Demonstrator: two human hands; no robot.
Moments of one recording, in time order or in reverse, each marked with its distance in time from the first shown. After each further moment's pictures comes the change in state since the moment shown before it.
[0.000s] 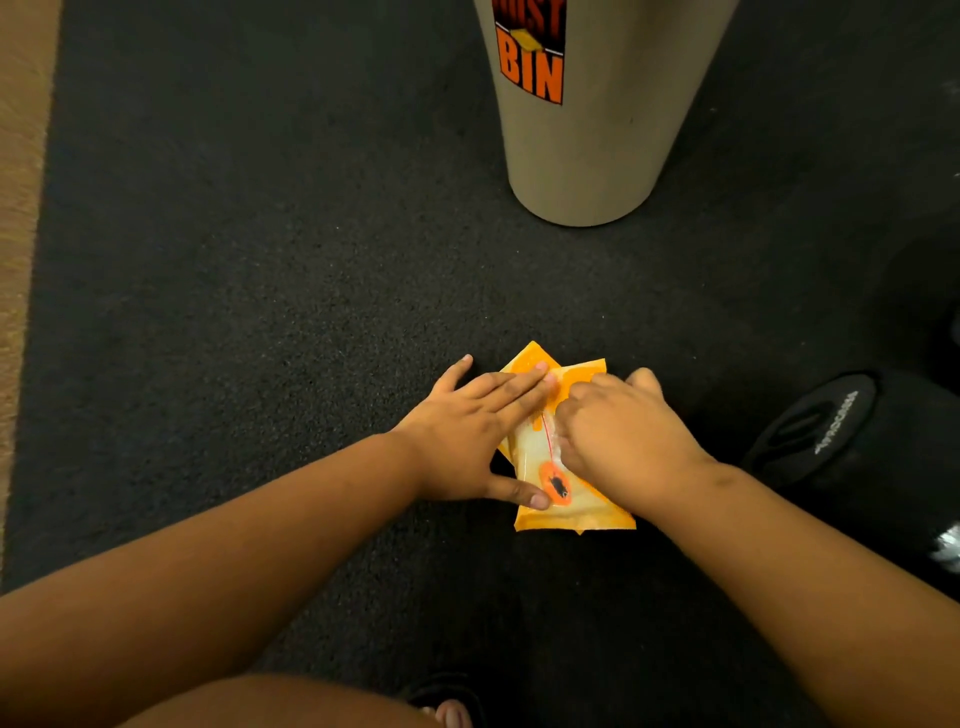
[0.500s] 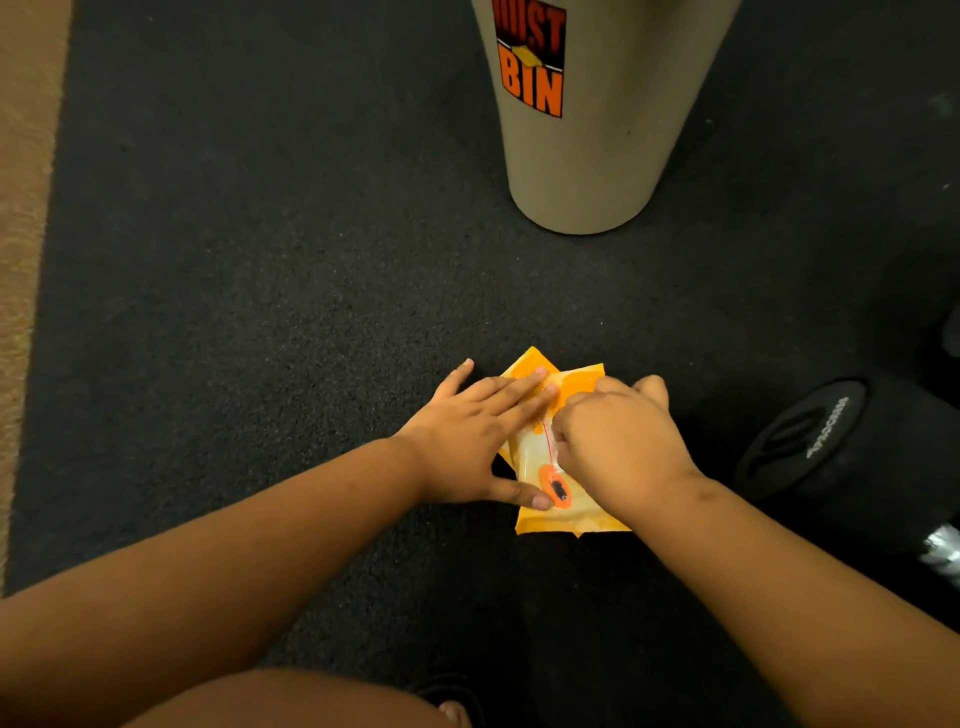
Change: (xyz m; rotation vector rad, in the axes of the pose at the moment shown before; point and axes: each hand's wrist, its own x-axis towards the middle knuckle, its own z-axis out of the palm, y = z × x) left_hand 0.001 0.001 0.000 -0.006 0.010 -0.002; right_hand 0.002 -0.005 0.000 0.026 -0.013 0.105
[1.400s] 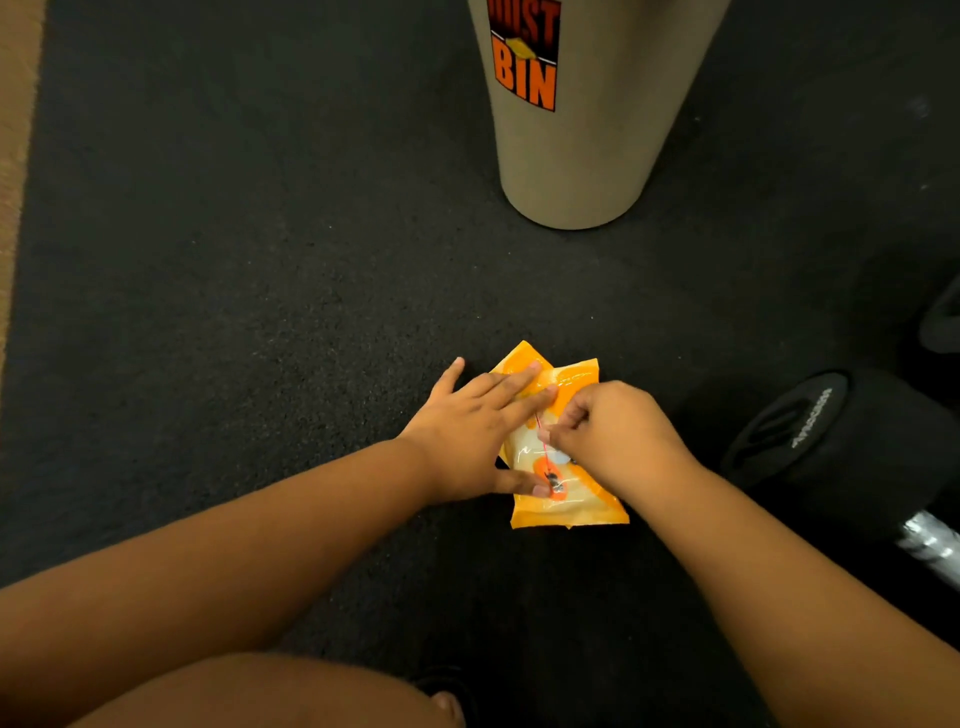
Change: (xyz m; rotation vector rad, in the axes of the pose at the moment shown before) left_hand 0.004 0.009 0.002 -0.017 0.019 -0.054; right_hand 0.007 0.006 0.003 0.550 -0.162 0.361
